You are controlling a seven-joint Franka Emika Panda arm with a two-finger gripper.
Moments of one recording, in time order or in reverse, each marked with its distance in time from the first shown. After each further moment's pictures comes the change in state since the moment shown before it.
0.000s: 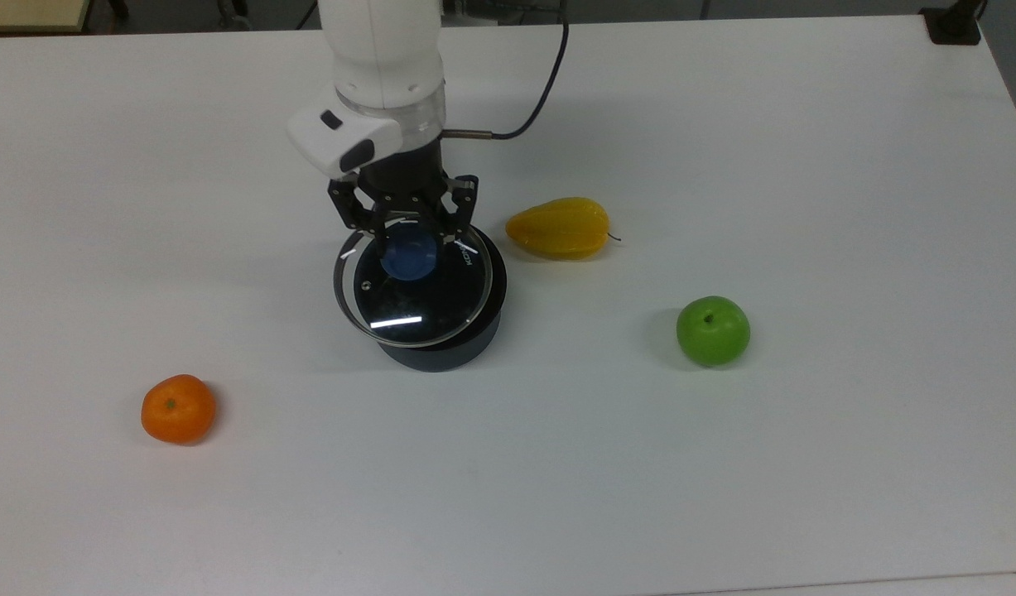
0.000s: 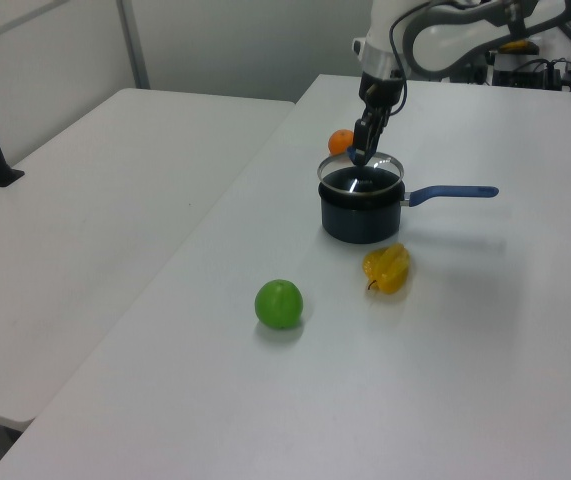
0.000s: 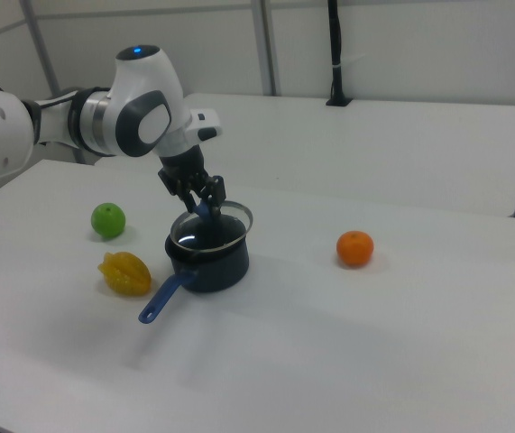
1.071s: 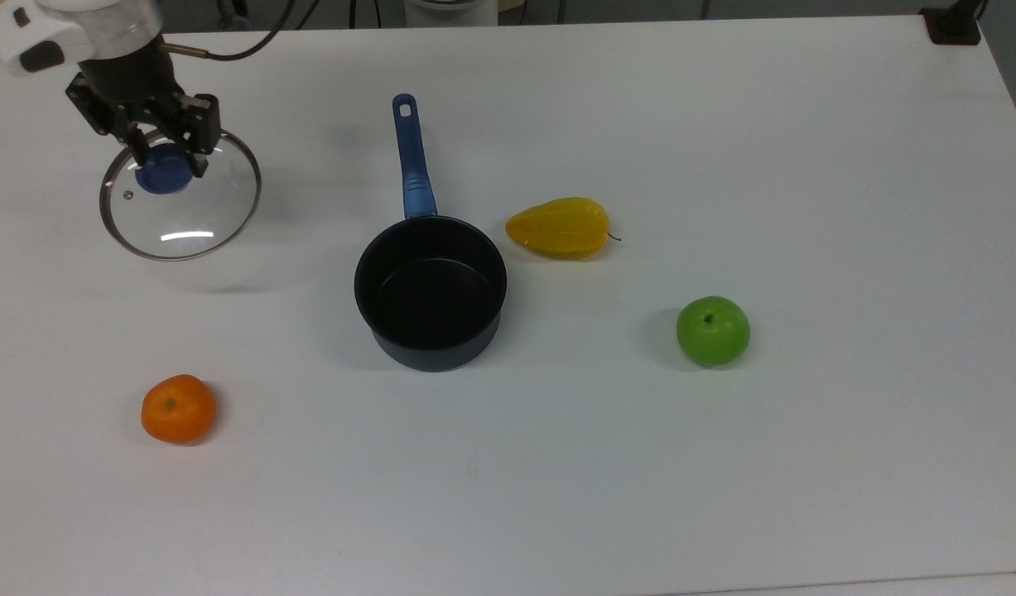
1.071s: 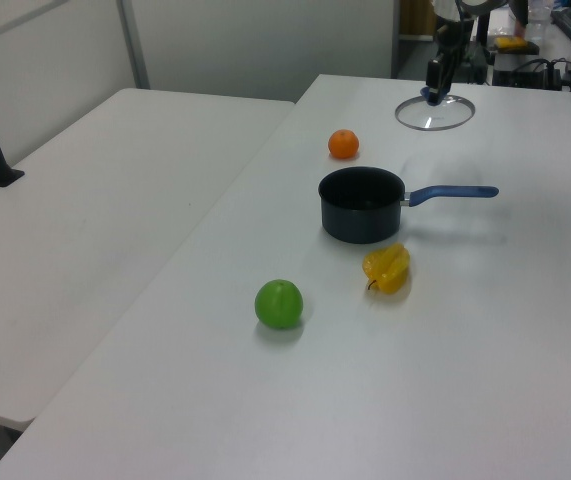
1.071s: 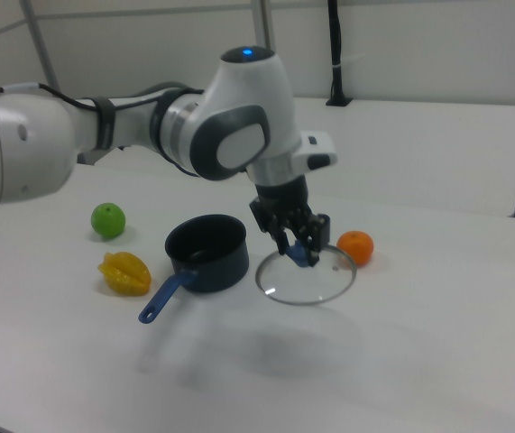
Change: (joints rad) arm -0.378 -0.074 -0.008 -0.032 0.003 -0.115 -0.254
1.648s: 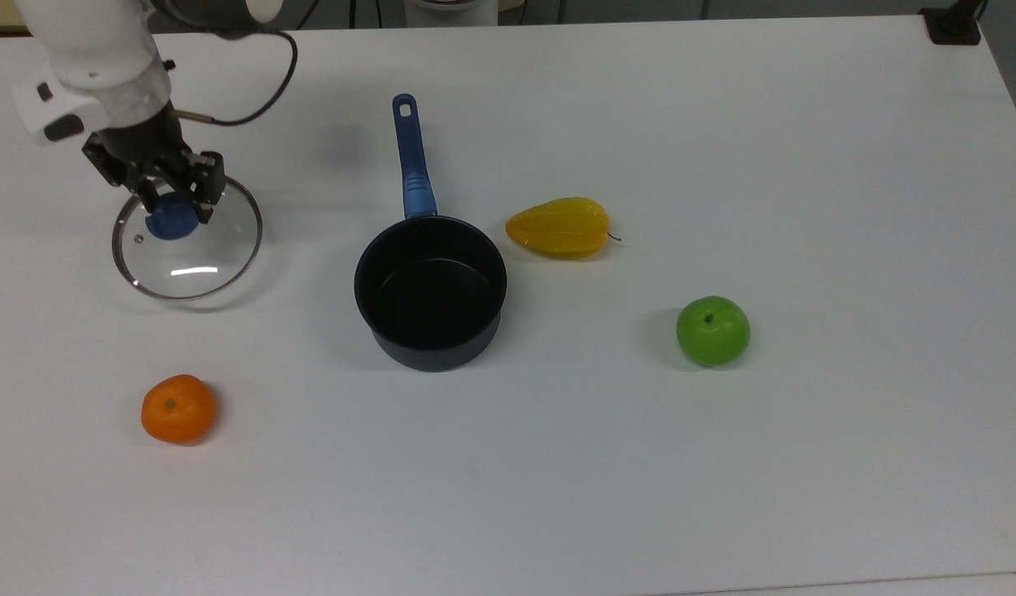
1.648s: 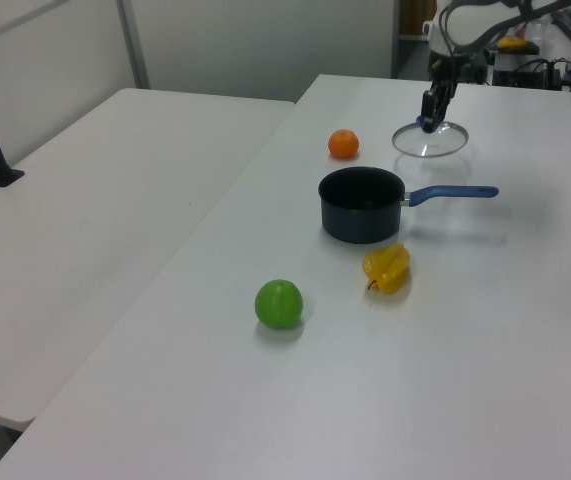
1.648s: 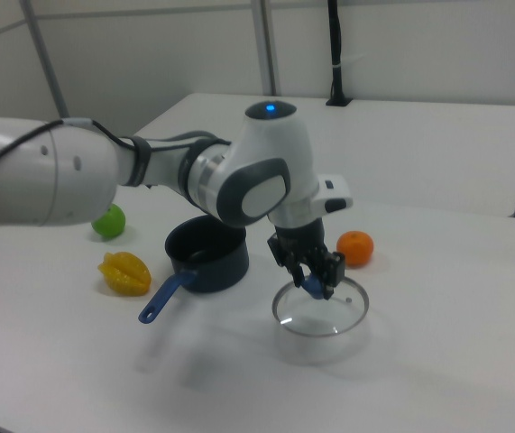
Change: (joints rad) arm -0.016 0.113 0.004 -0.041 0.001 0.154 -0.021
